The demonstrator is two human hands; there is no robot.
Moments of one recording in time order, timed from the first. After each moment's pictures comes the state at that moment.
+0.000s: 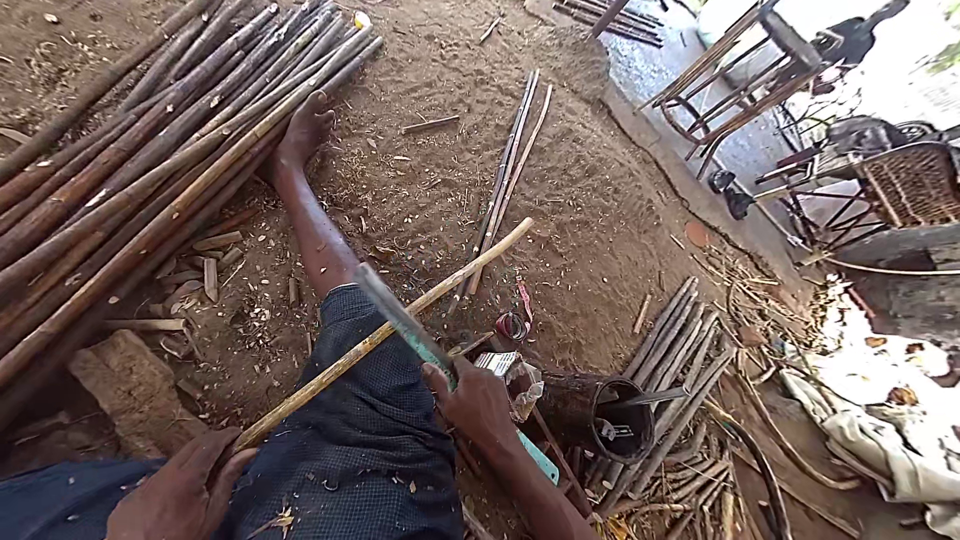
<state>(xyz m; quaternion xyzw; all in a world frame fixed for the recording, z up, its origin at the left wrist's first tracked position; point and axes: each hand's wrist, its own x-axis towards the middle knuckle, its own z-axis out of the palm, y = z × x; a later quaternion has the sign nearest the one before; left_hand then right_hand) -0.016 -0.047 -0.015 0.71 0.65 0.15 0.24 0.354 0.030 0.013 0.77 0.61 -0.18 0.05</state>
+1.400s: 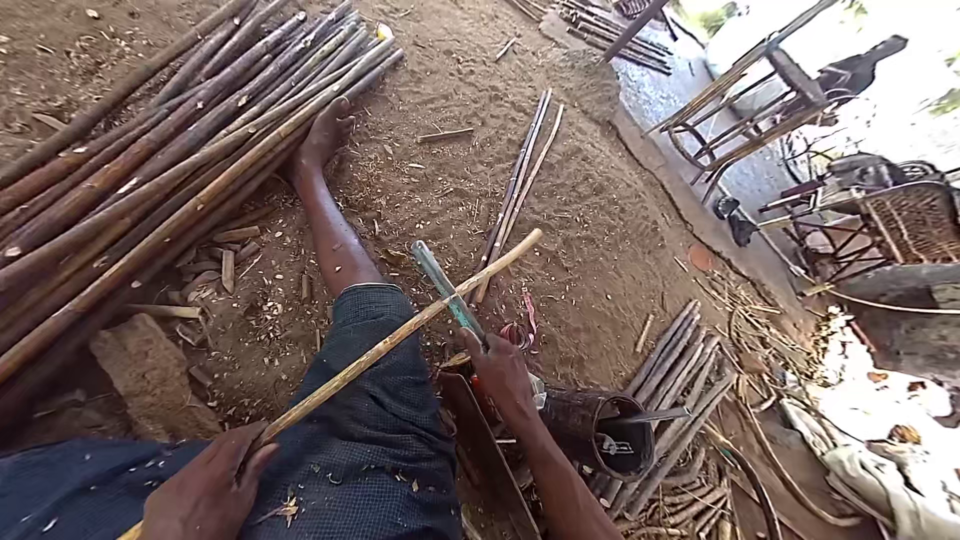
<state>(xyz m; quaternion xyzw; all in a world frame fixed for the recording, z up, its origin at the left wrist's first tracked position) 0.007 -0.059 -0.020 0.69 0.66 0.17 0.23 0.388 0.062 0.016 0.80 0.57 -0.19 0.01</state>
